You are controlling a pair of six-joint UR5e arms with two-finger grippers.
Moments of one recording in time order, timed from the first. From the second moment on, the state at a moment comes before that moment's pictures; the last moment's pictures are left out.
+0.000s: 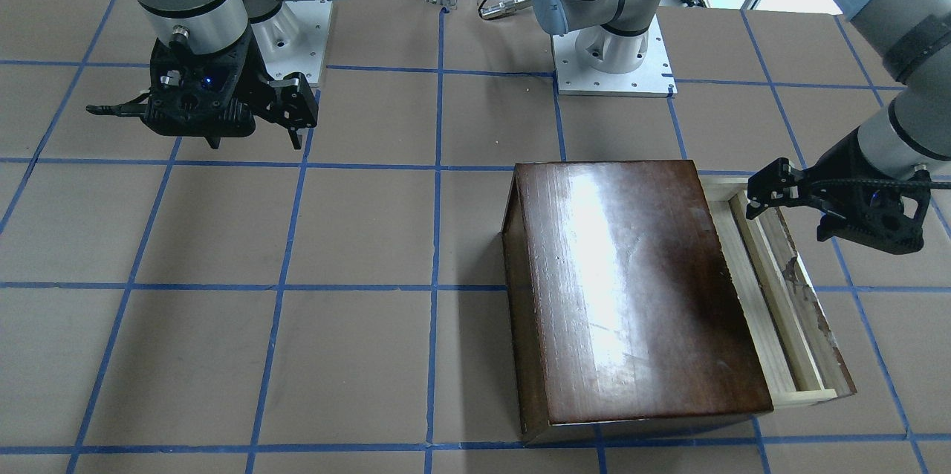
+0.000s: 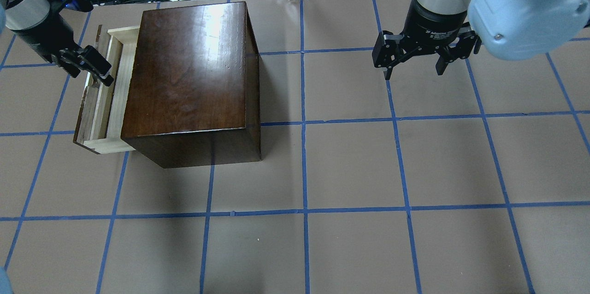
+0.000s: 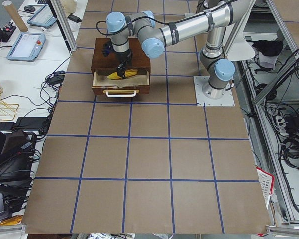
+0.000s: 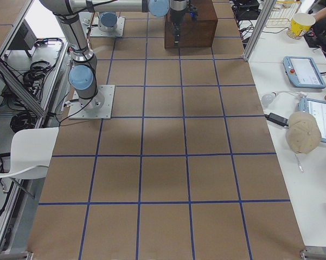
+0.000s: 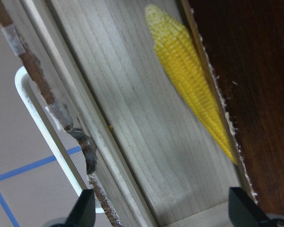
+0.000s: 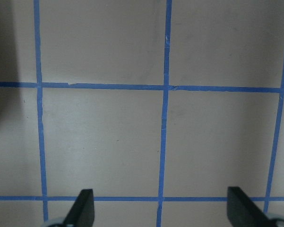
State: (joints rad) left arm -1.21 -1.76 -1.54 -1.47 1.56 0.63; right arm 1.66 -1.53 1.57 -1.60 -1.60 0.06
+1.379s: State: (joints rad) left arm -1.60 -1.63 -1.51 -1.54 1.58 0.04; right arm 1.66 -1.53 1.57 -1.60 -1.60 0.06
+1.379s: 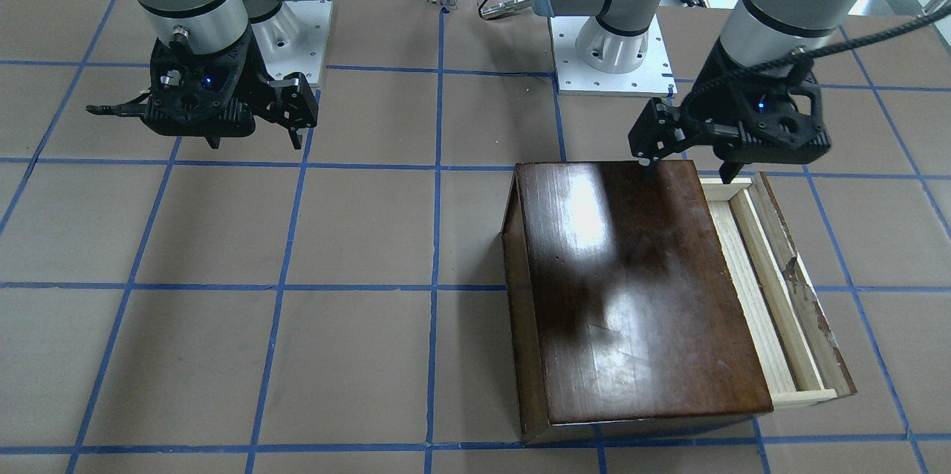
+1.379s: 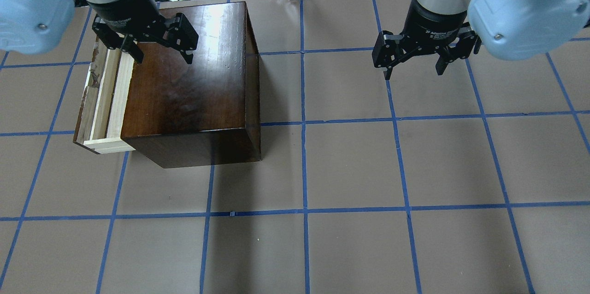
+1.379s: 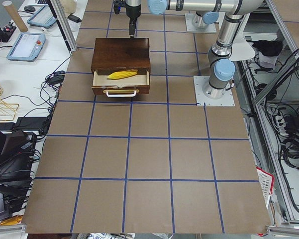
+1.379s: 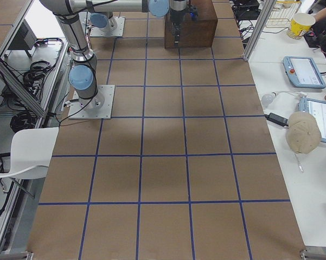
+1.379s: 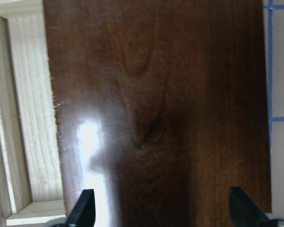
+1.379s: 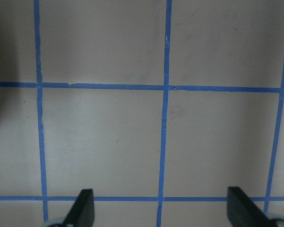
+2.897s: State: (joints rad) left arm -1.63 -1.58 -1.51 -1.54 1.60 0.02; right arm 1.66 -1.53 1.57 -1.60 -1.60 0.06
